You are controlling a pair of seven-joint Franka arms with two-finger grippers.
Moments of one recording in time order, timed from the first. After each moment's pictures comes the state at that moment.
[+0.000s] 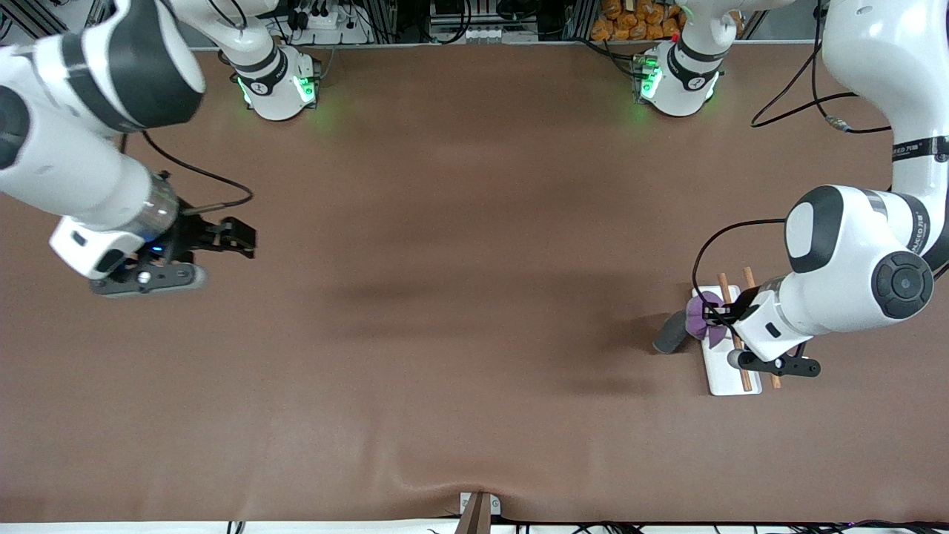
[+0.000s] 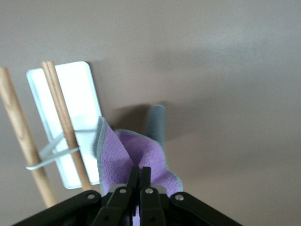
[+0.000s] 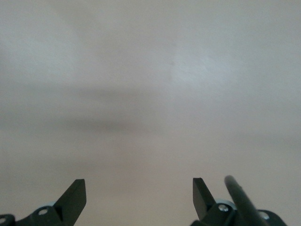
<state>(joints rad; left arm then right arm) 0.00 0.51 -0.16 -1.45 -0.01 1.87 0.04 0.01 0.21 0.20 -1.46 -0.02 1.59 0.10</state>
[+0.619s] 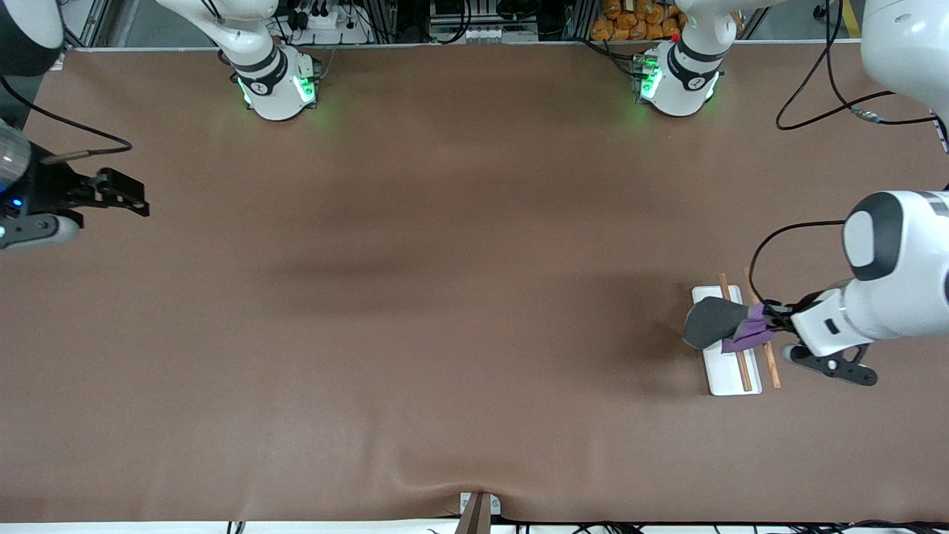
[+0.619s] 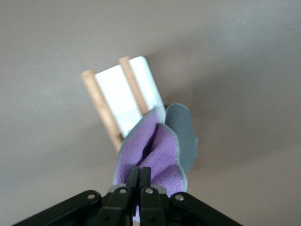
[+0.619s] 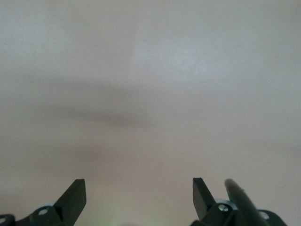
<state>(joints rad) 0.15 0.52 -0.16 -1.45 0.06 1.87 0.35 -0.17 0.09 0.20 -1.47 -0.03 1.47 -0.15</state>
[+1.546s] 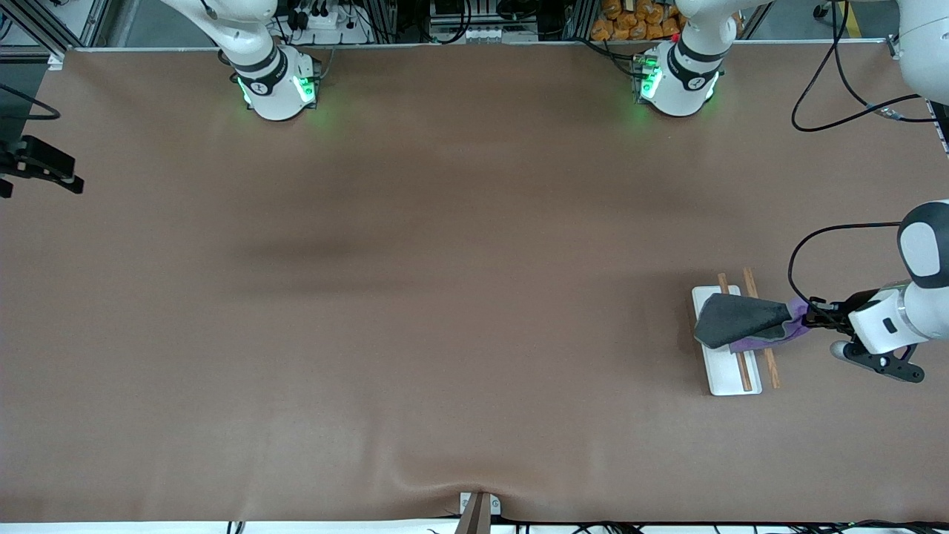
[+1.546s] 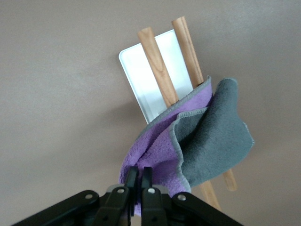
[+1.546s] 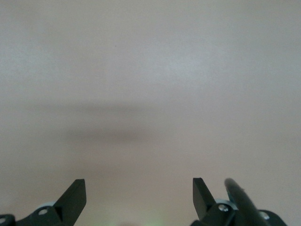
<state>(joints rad) 0.27 0.56 -0.17 -1.46 0.03 1.87 0.47 -0.20 0.02 0.11 -1.47 -0.03 1.44 -0.15</state>
